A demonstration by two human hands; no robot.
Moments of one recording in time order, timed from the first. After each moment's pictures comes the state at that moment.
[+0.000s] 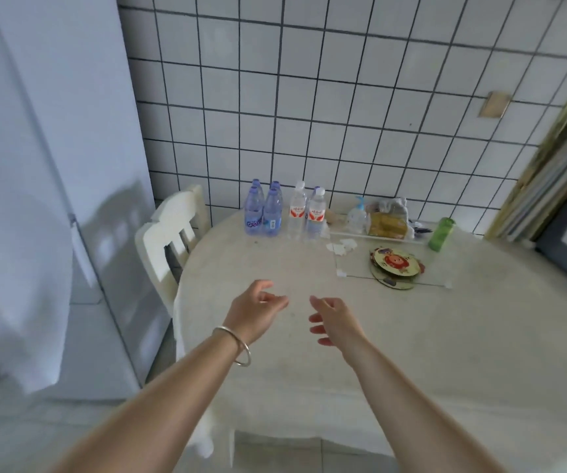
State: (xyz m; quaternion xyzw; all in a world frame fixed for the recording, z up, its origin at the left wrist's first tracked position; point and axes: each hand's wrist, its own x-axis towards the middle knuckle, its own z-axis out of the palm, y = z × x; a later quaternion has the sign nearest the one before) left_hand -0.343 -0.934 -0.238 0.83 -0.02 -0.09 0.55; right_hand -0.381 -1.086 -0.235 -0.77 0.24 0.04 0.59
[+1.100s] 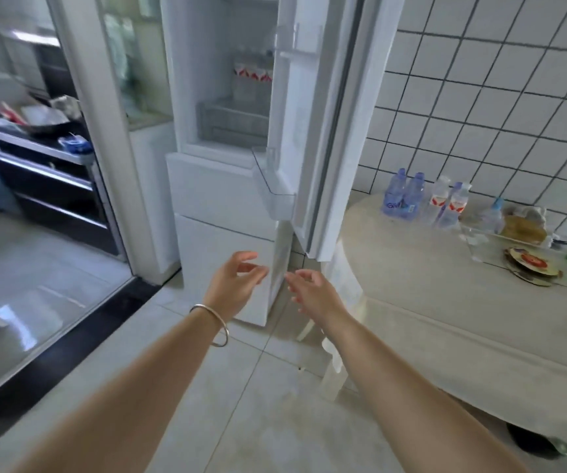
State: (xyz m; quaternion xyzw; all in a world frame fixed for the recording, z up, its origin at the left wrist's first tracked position) left_hand -0.587 -0.494 -0.233 0.78 0.06 0.06 0.62; right_hand -0.583 -0.650 -0.216 -0.82 0.03 0.10 0.56
